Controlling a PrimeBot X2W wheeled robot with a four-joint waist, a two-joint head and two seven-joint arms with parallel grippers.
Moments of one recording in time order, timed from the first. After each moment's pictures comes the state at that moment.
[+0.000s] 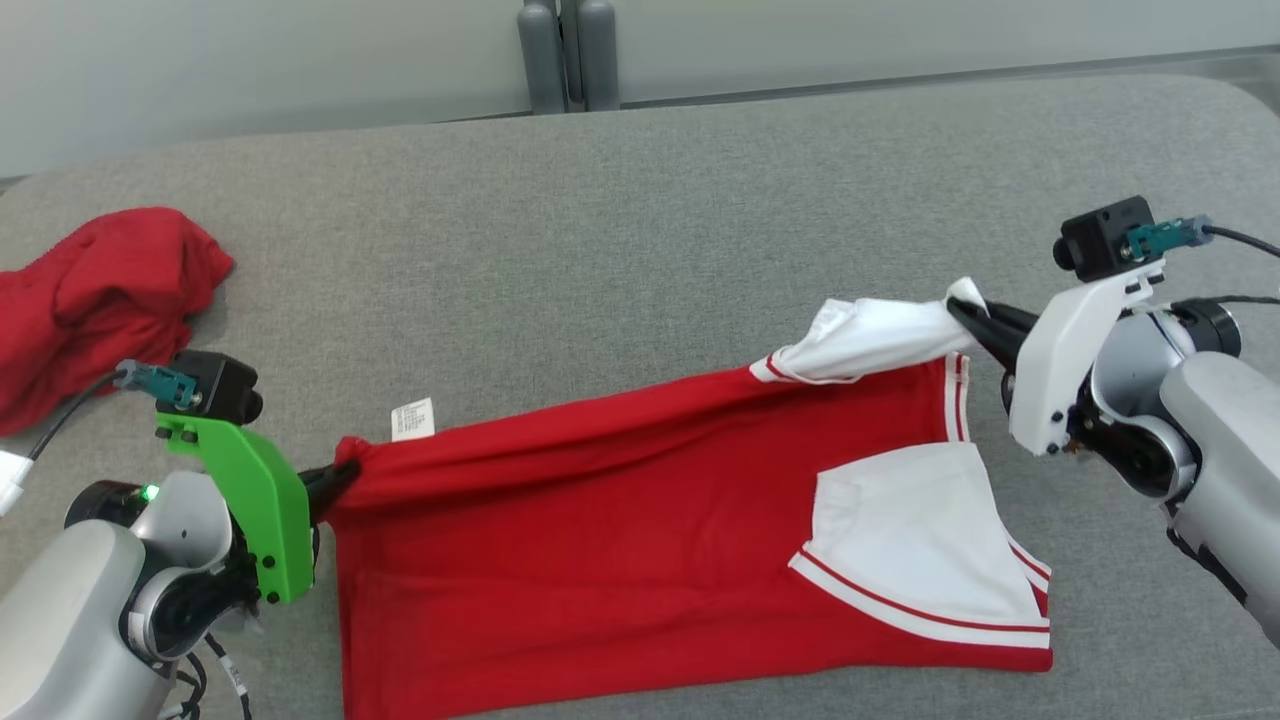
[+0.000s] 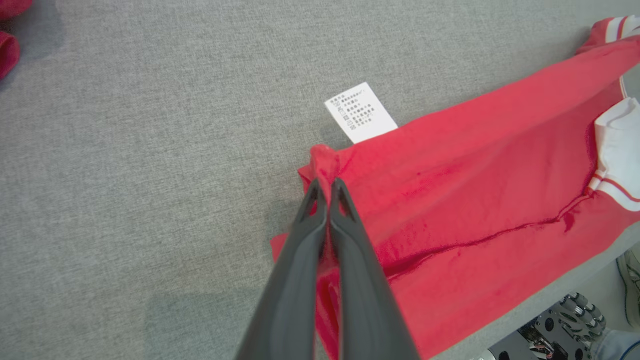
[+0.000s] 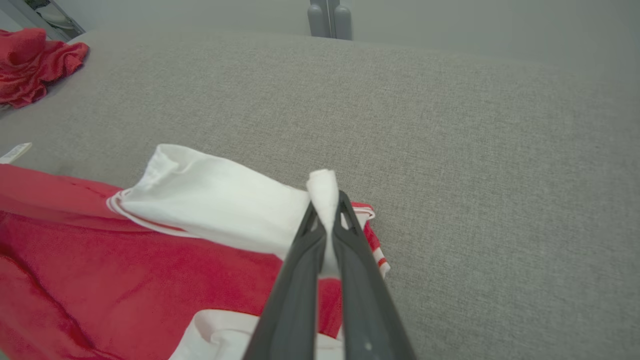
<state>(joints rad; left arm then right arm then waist) -0.45 0.57 -0.53 0.29 -0.96 -0.12 0.58 -0.73 -0.57 0.75 0.49 0.93 0.13 0.22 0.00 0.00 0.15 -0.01</state>
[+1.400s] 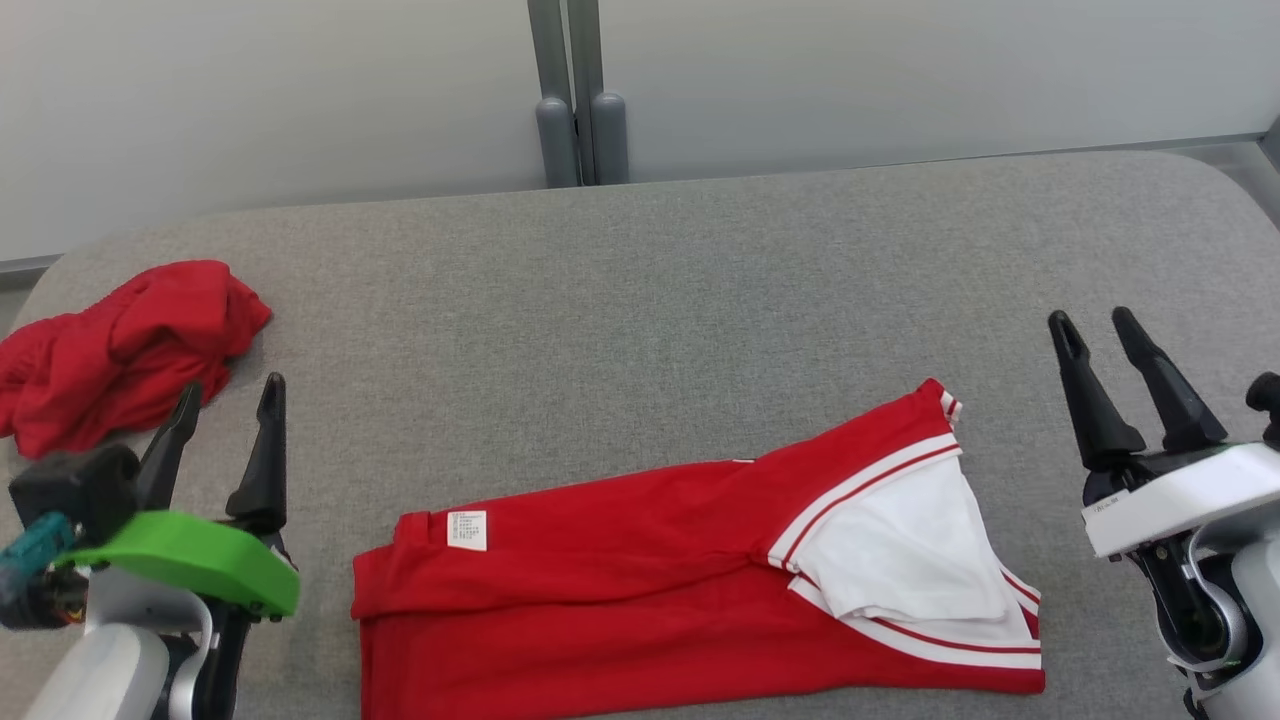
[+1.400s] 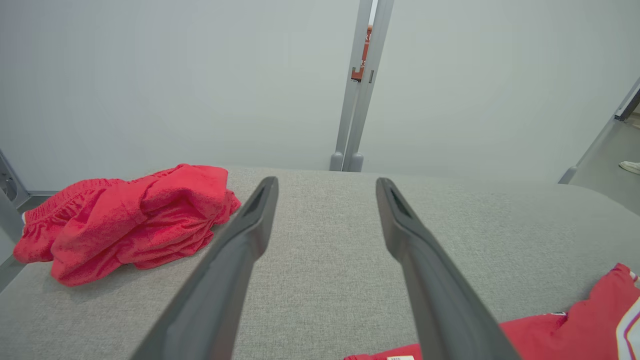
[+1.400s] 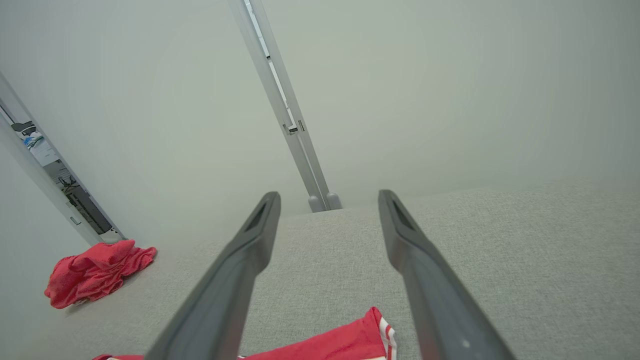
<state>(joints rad) -0.22 0.52 -0.36 0.10 -0.77 0.13 -0.10 -0.20 -0.43 0.19 0.11 0.76 0.13 -0.18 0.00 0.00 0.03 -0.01</state>
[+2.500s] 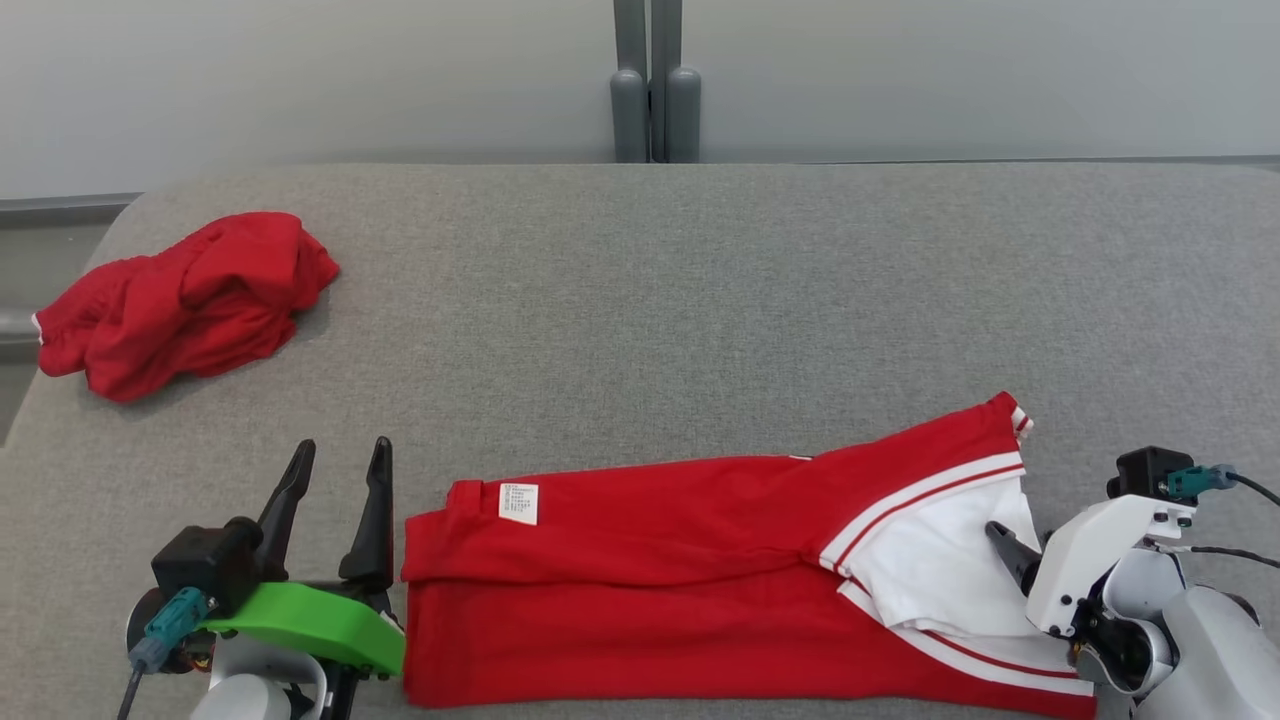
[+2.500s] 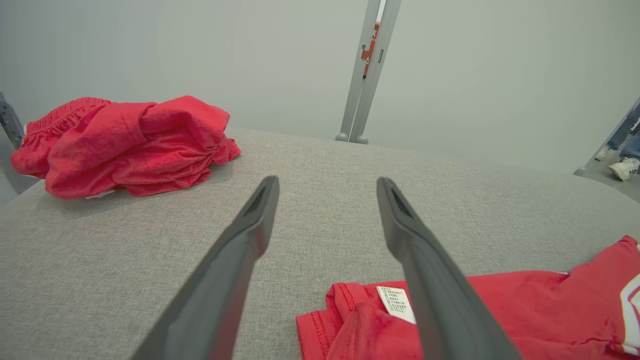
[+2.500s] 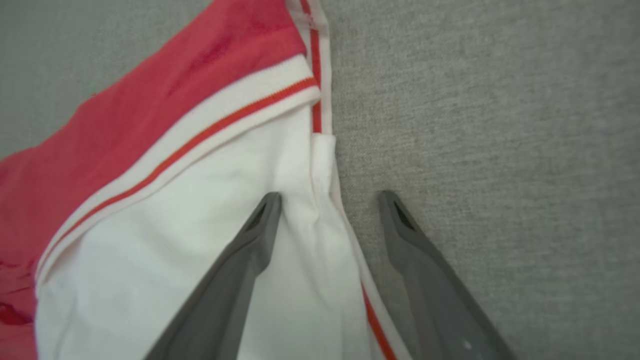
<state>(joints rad) -0.14 0.31 -0.34 0.23 -0.60 0.03 -0.26 -0.29 -0.24 0.09 0.66 0.58 0.13 0.34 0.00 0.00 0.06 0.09</state>
